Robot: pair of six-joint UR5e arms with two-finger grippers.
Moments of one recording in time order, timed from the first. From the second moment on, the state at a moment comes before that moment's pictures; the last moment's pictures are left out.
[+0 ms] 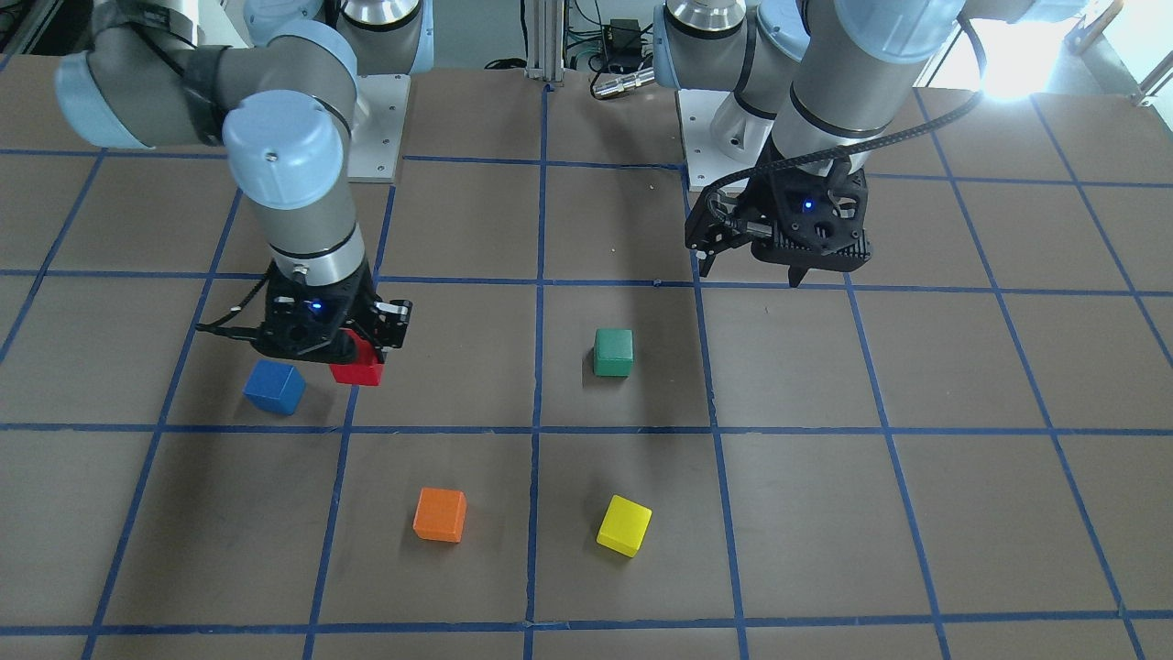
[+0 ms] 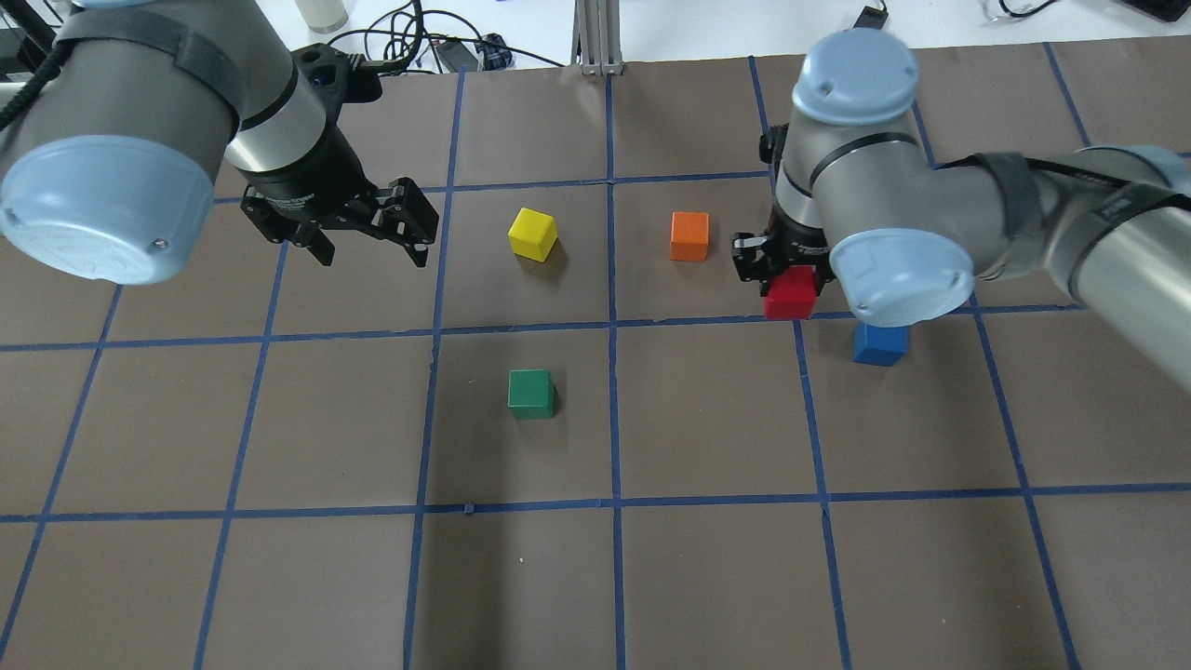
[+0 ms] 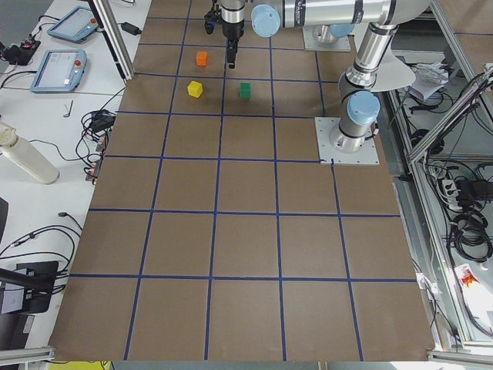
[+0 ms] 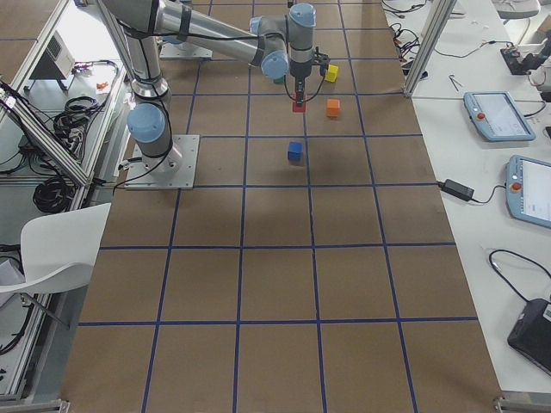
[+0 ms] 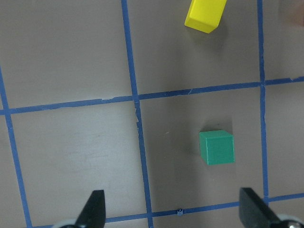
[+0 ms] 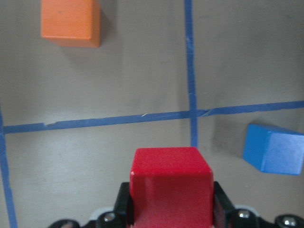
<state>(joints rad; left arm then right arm) -1.61 -1.59 -1.67 -1.43 1.53 0.05 1.62 -1.42 1.85 -2.03 -1.64 0.13</state>
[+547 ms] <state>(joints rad) -1.61 -1.59 -1.64 -1.43 1.54 0.05 1.47 -1.45 1.90 -2.03 -1.64 -0.06</state>
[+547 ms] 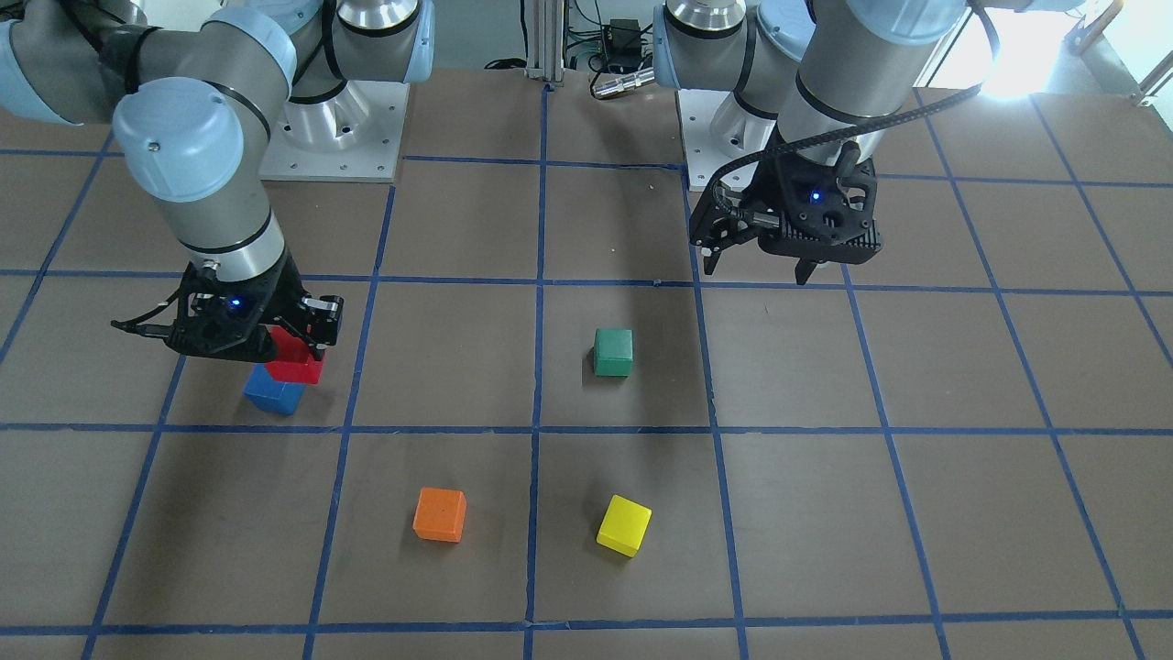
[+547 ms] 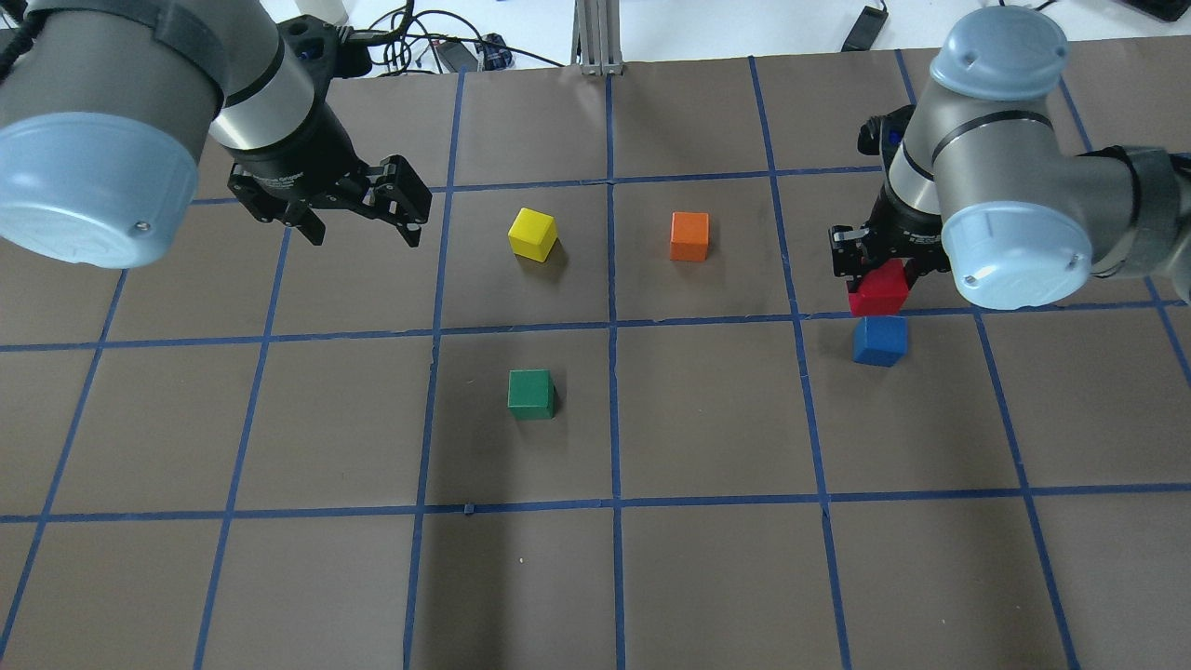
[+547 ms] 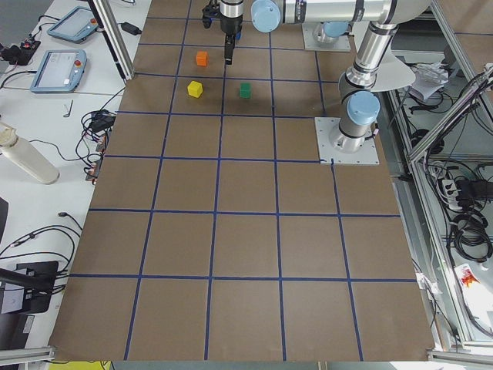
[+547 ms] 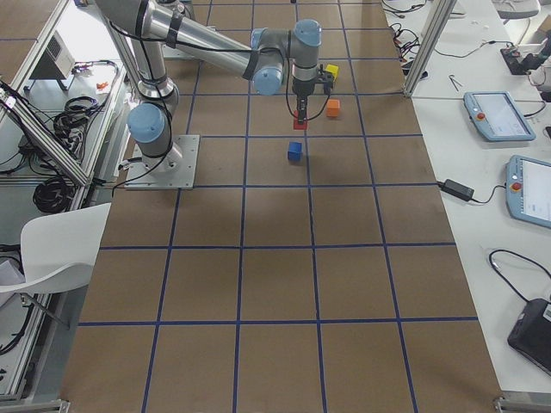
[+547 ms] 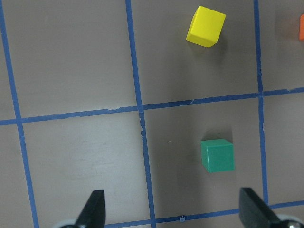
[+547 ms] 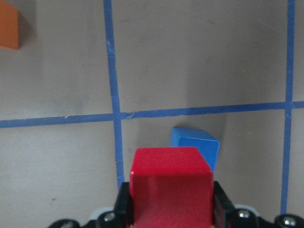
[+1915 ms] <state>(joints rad) -1.61 -1.60 -1.64 -1.43 1.54 0.05 1.38 -1.45 2.04 -2.21 -1.59 -0.02</state>
